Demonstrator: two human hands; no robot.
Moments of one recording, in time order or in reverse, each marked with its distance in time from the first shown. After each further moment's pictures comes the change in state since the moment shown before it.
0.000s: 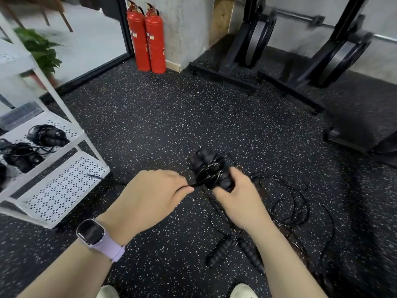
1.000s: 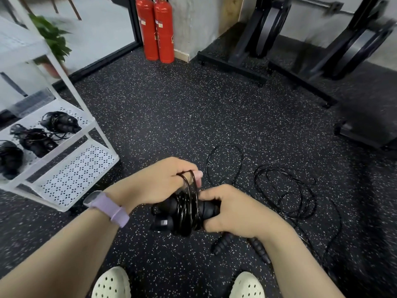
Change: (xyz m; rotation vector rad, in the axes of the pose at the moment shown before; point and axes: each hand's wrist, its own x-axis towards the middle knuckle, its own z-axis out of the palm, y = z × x) left_hand 0.004 -0.014 -0.007 -0.629 -0.405 -0.181; right_hand -0.023 -0.015 0.006 -0.128 -0.670 -0.123
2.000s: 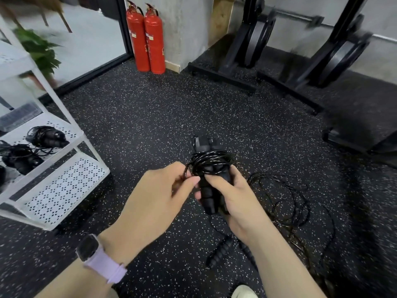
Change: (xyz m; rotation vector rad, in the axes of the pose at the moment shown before) left_hand -0.013 0.027 0.028 0.043 0.590 0.033; right_hand 0.016 -0.004 -0.005 1.025 0.456 -0.083
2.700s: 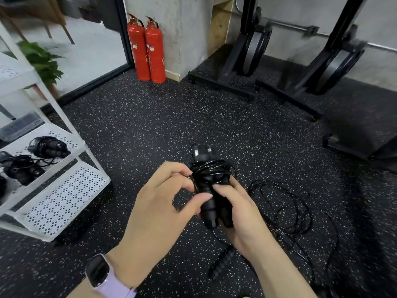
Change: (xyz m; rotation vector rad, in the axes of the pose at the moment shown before) left_hand -0.006 0.016 0.002 -0.045 0.253 0.163; right_hand -0.007 0.000 0.005 0.048 0.013 0.010
